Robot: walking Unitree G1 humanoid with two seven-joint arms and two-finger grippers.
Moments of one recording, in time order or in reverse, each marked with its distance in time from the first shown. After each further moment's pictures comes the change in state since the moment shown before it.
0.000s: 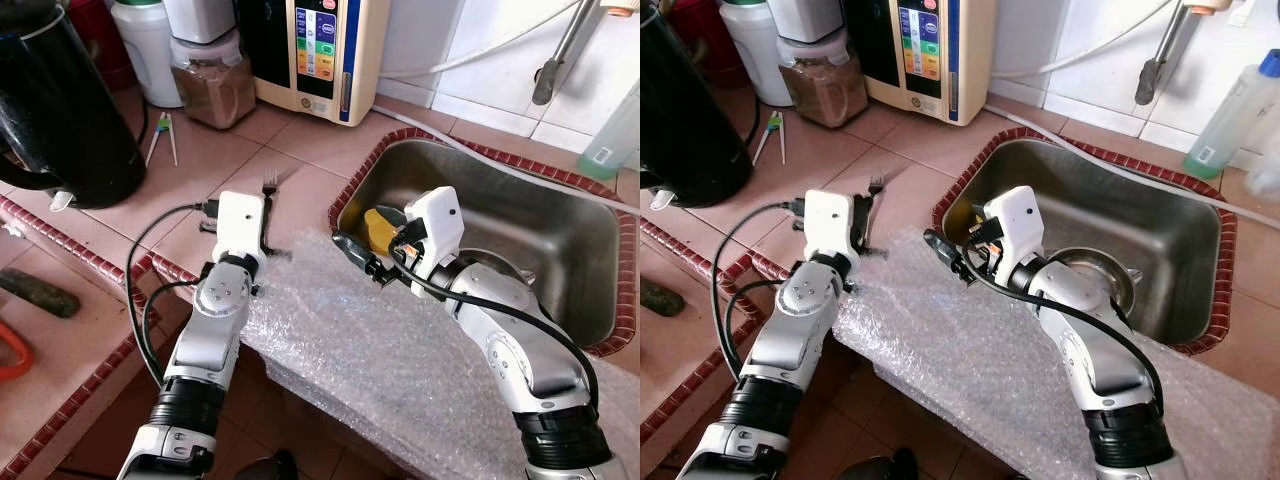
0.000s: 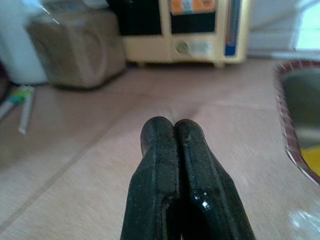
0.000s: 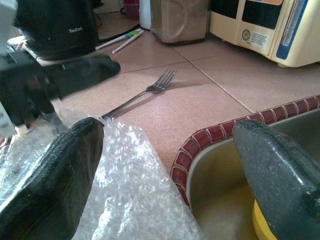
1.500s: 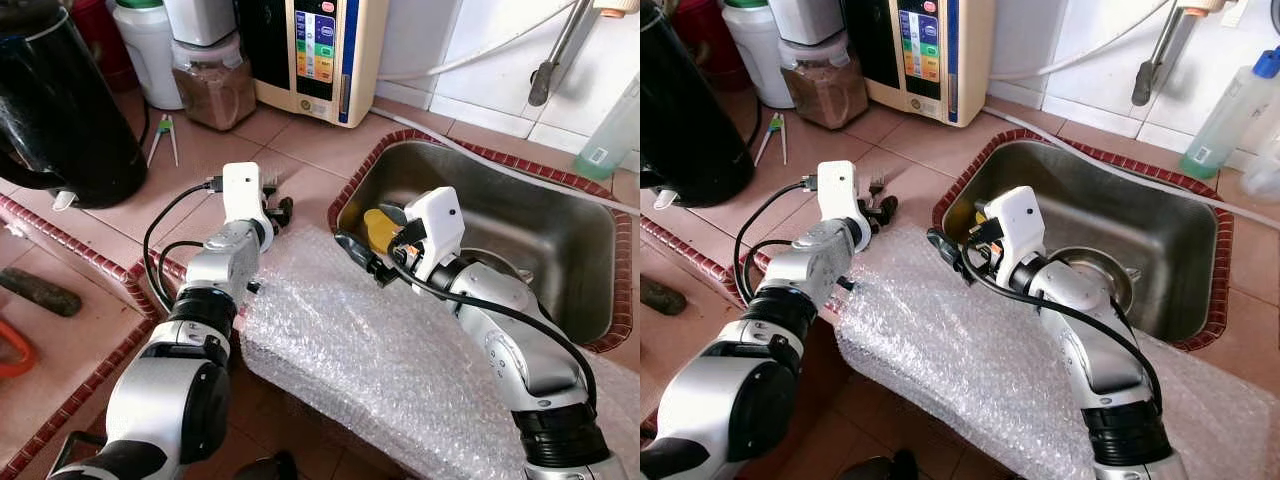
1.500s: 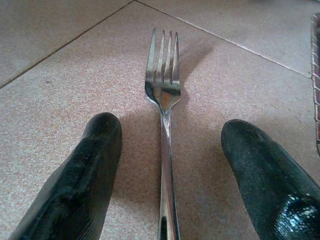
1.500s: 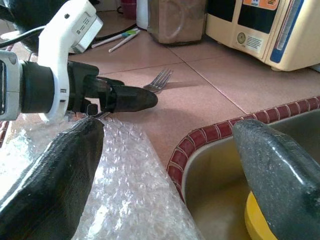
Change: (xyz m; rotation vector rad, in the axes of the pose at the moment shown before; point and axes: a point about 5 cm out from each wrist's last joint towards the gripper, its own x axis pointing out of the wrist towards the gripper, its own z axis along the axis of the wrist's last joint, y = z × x) left arm 0.053 -0.001 -0.014 -0.279 0.431 -0.047; right arm 0.001 -0.002 -0.002 -0.026 0.003 -0.016
